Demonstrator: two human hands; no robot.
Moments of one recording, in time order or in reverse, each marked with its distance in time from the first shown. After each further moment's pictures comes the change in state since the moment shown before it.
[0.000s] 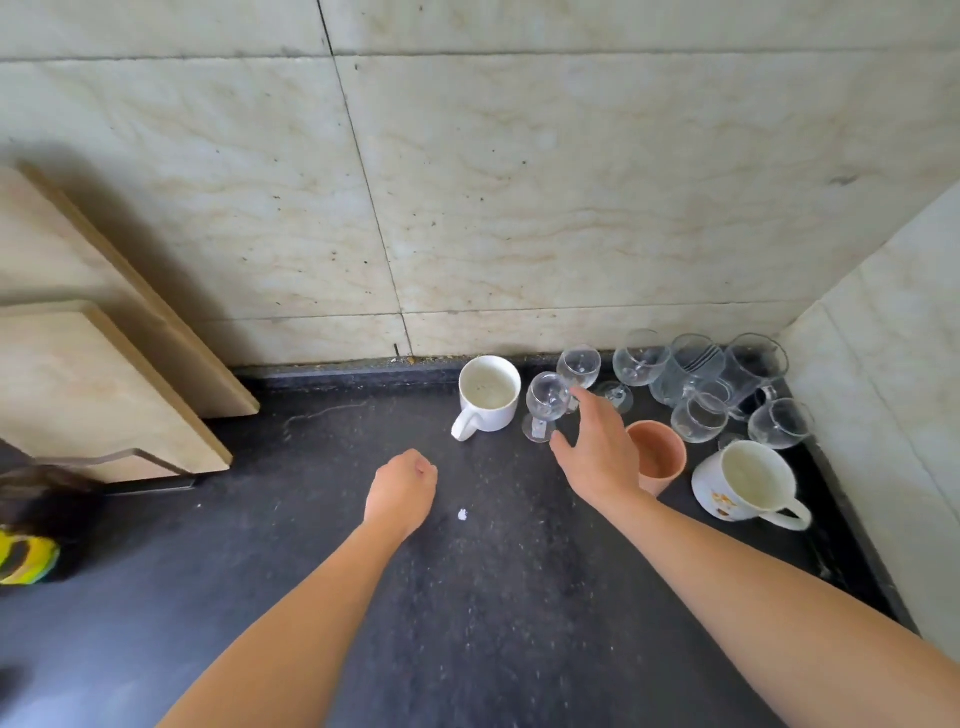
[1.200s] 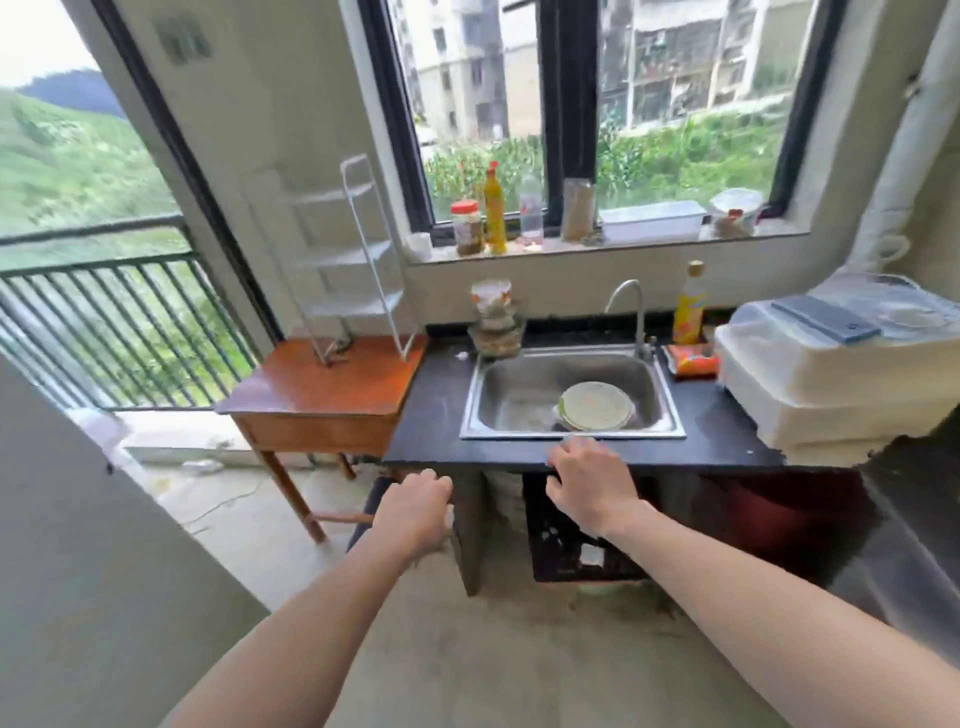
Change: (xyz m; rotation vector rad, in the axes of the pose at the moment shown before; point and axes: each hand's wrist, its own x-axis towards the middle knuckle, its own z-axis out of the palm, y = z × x) left_hand -0.959 -0.510 -0.055 0.225 0.723 -1.085; right_hand -0.907 -0.391 0.078 -0.015 -0.474 -2.084
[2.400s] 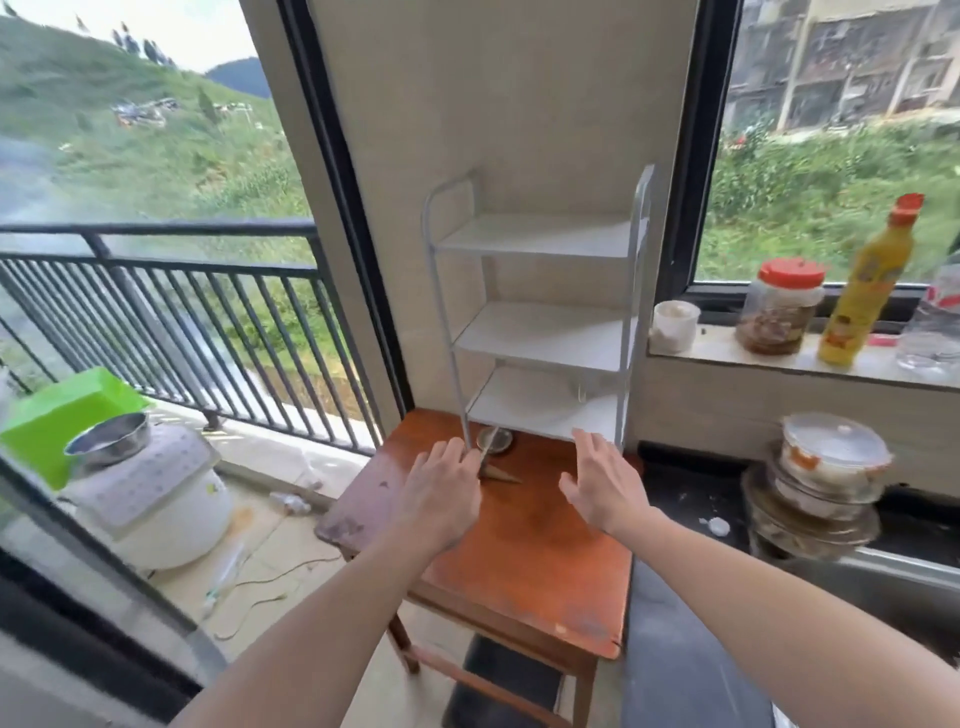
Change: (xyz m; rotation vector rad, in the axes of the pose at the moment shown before) left_hand 0.404 -0.511 -0.040 -0.027 0.325 -0.134; right_hand 0.646 -0.260 0.209 0.320 -0.065 -0.018
